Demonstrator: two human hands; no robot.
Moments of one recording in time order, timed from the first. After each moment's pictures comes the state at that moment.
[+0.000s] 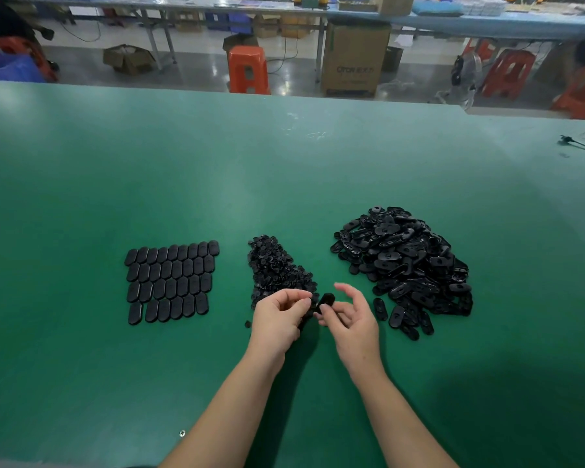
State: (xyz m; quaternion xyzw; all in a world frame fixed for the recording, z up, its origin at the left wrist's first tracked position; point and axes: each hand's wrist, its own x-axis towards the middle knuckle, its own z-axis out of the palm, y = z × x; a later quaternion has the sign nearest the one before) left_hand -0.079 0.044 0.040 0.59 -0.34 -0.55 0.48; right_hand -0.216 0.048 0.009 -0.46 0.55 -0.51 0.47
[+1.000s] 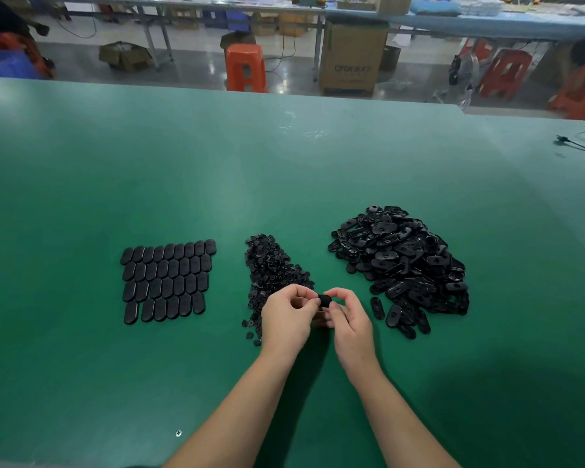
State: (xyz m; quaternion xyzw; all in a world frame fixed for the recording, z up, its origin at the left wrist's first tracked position) left_hand -0.098 0.037 0.045 0.67 -0.45 -0.41 0.42; right_hand -0.217 0.049 0.011 -0.49 0.55 -0.49 0.45
